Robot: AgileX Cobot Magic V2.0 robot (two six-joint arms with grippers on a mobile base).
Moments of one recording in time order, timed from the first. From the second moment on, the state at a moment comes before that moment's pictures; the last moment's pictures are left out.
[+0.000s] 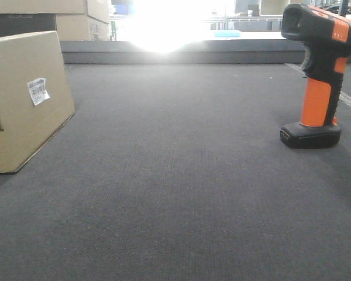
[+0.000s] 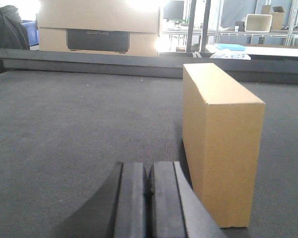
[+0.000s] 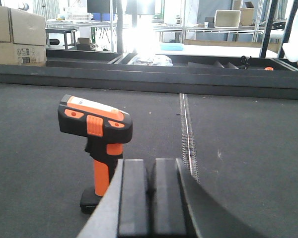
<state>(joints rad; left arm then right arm) 0.05 0.01 0.00 0.06 0.06 -0.05 -0.09 0.05 -0.31 0.15 0.35 -0.11</state>
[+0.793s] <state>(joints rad) 0.05 0.01 0.00 0.05 0.06 -0.05 -0.09 0.05 -0.29 0.15 0.35 -0.11</state>
